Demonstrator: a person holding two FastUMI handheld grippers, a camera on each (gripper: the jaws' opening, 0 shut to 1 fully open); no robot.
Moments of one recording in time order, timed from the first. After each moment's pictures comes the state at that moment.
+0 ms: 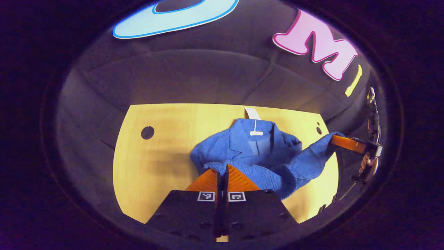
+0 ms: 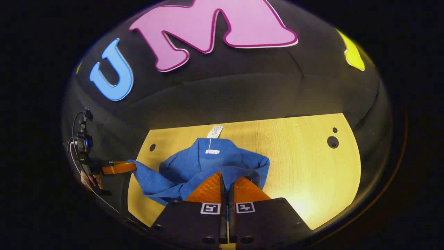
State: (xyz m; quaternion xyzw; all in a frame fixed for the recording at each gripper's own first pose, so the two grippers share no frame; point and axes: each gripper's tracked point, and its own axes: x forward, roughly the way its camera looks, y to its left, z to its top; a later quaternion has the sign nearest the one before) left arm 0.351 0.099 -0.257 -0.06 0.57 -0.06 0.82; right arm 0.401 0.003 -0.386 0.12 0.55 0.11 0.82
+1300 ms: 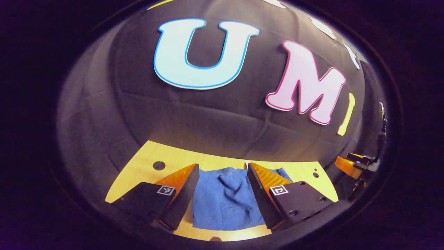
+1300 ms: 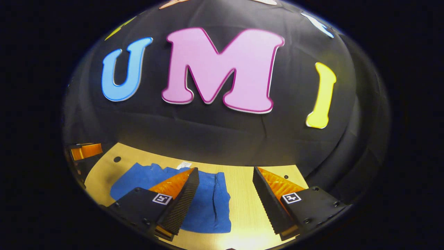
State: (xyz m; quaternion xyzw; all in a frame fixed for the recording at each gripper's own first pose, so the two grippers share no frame) left arm 0.298 0.088 -0.161 -0.11 0.29 0.01 0.95; right arm 0.363 -0.024 -0.246 -0.07 0.31 0.03 0.95
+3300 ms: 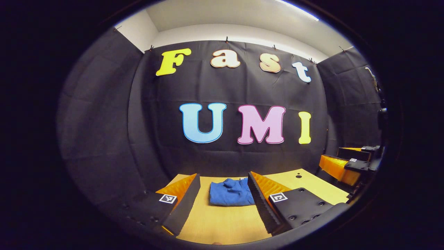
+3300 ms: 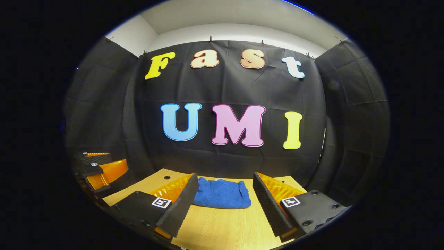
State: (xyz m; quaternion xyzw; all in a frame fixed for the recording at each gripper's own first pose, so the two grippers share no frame) left arm -0.029 0.027 -0.024 -0.01 0.10 0.04 0.99; right arm 0.052 0.026 -0.063 0.00 0.13 0.08 0.99
